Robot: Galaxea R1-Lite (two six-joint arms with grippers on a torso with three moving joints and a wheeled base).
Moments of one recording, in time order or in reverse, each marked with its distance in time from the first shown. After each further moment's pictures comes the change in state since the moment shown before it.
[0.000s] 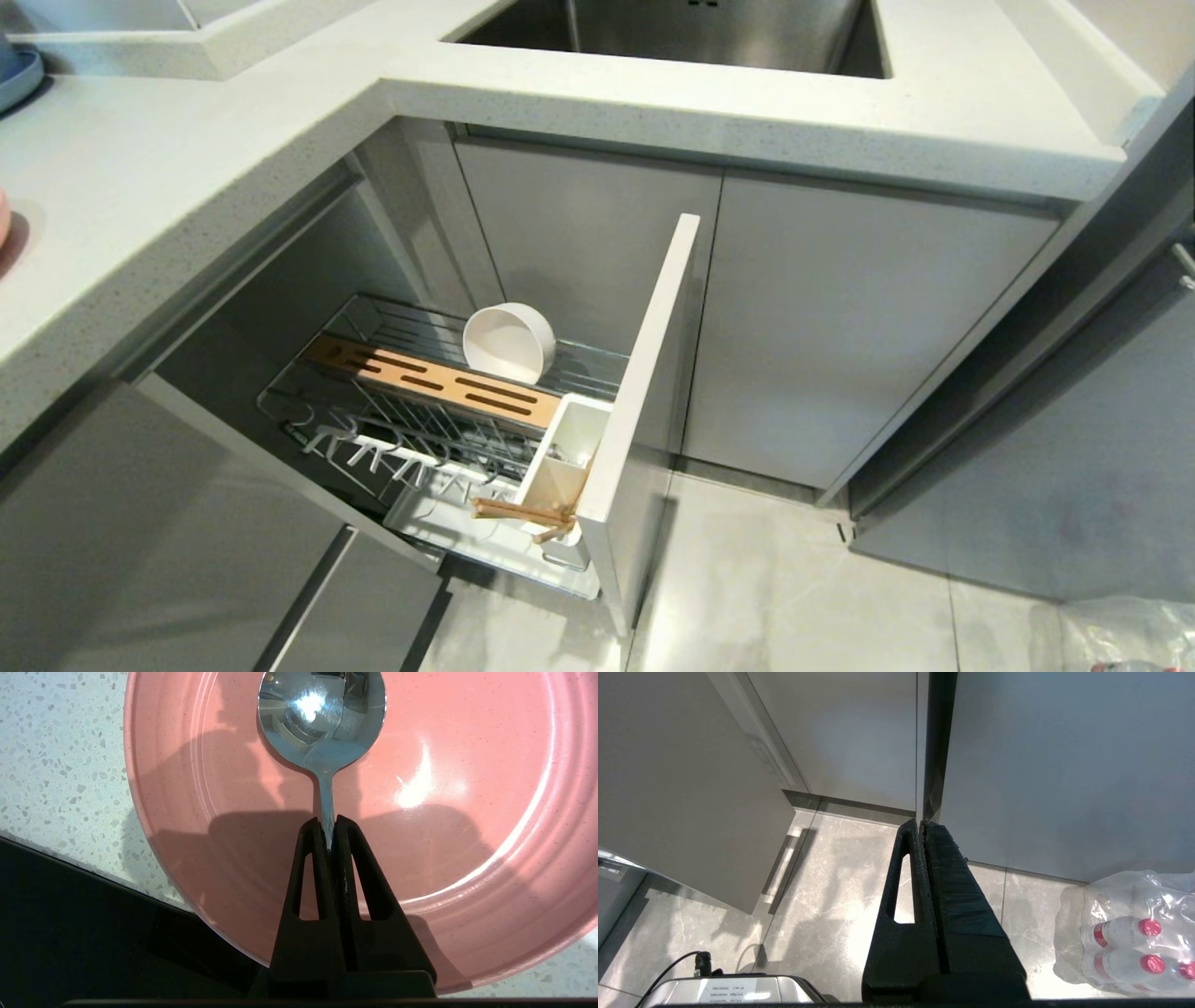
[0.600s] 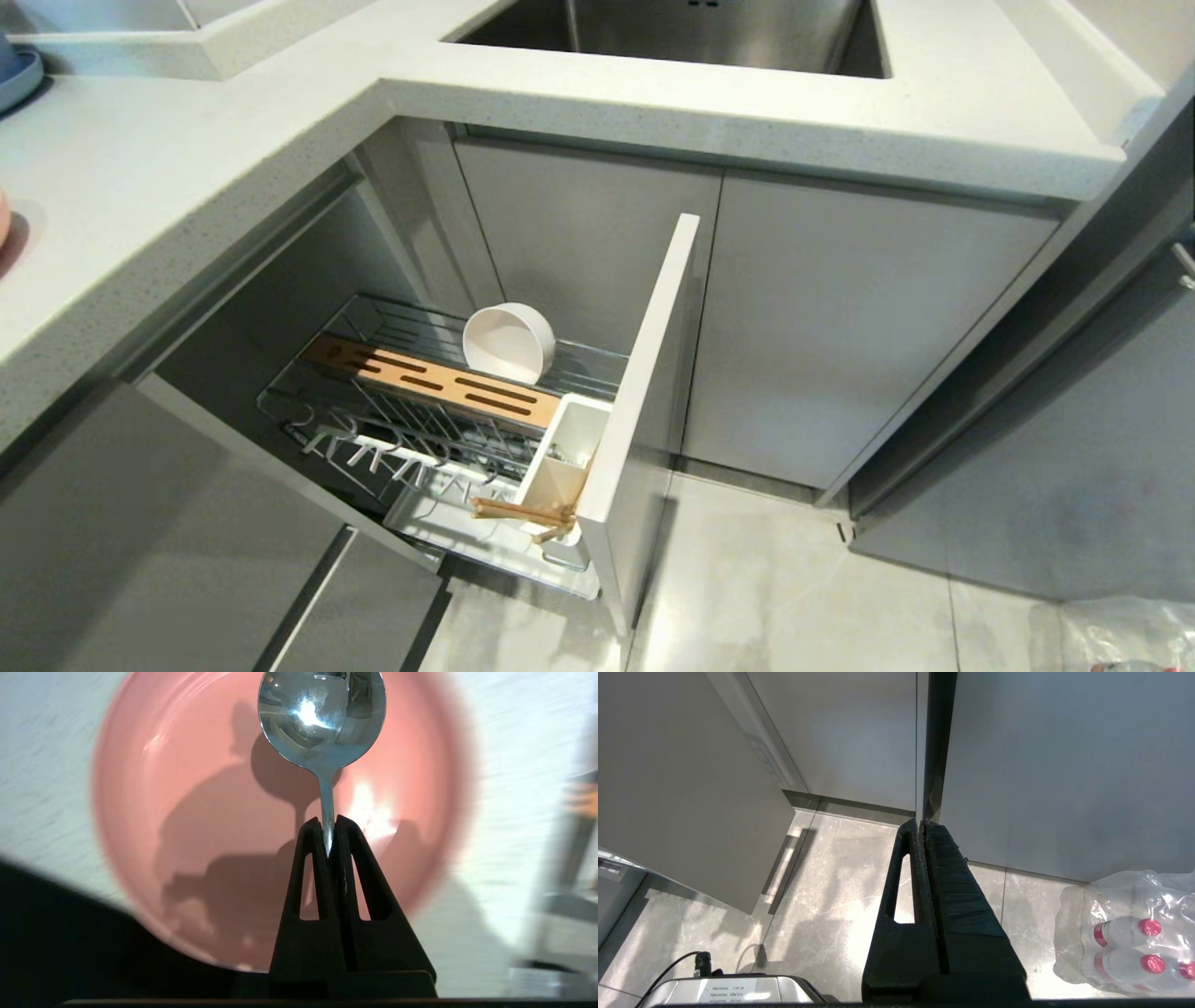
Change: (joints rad) left arm -0.038 -0.129 0.000 -0.003 -0.060 -0.153; right arm 0.000 0.000 0.000 0.000 0.000 0.000
